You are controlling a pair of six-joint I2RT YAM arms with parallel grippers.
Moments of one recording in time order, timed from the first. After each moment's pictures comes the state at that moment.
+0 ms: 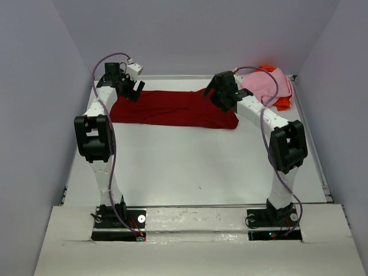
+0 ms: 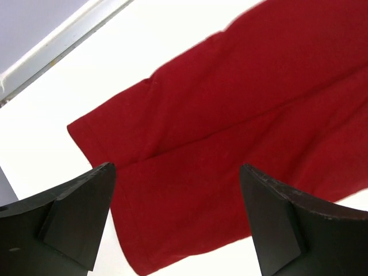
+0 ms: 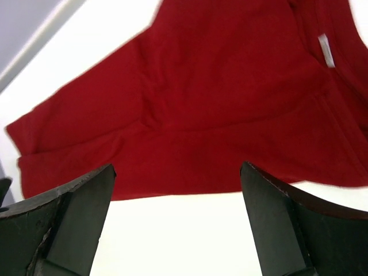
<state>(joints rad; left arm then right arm) 0.03 2.08 1.79 -0.43 0.28 0.49 0.44 1.93 1.65 -0.41 0.23 0.90</state>
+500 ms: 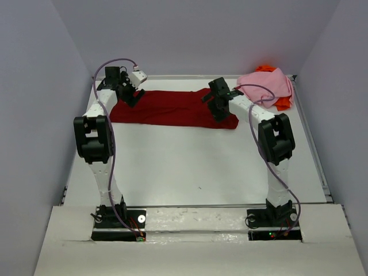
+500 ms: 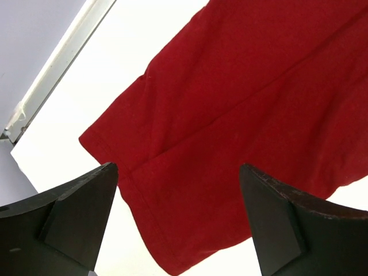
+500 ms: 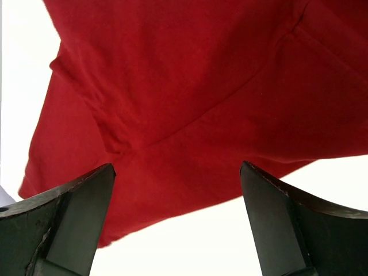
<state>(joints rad) 0.03 2.05 1.70 -0.41 0.31 0.77 0.44 2.10 1.72 -0.58 0.25 1.33</state>
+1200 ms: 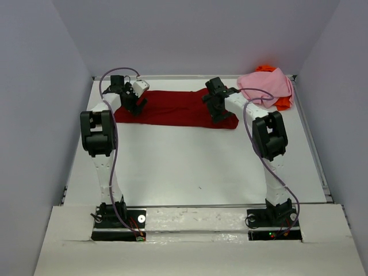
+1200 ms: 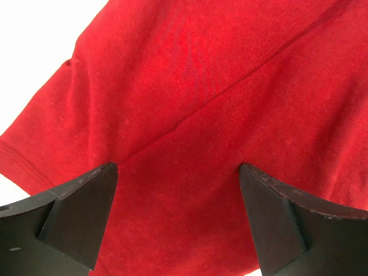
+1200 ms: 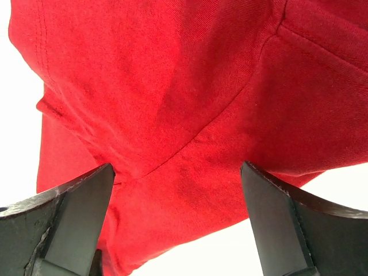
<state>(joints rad) 0.03 2.20 1.69 -0.38 0.36 0.76 0.44 2.23 1.87 -0.70 0.29 1.52</state>
